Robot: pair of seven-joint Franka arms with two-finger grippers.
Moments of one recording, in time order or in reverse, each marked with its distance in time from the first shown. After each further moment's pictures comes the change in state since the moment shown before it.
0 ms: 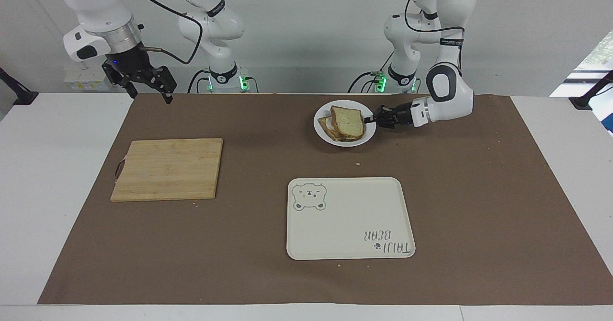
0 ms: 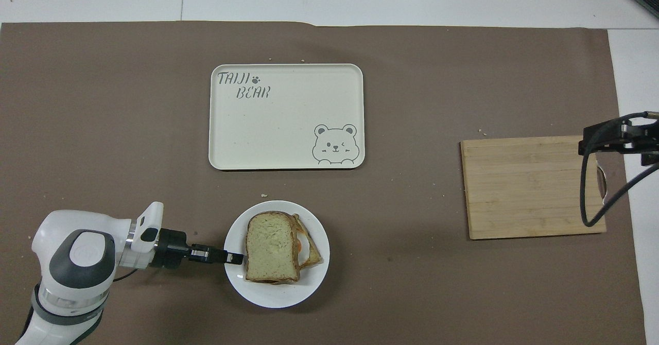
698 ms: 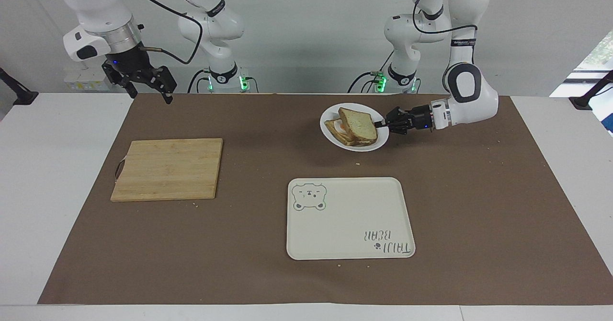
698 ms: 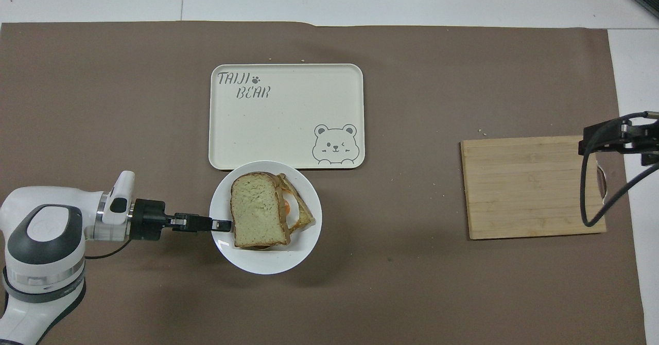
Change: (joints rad) left arm 0.075 0.041 0.004 0.147 -0.077 -0.094 -0.001; right arm 0.000 0.000 0.000 0.001 0.000 0.000 0.000
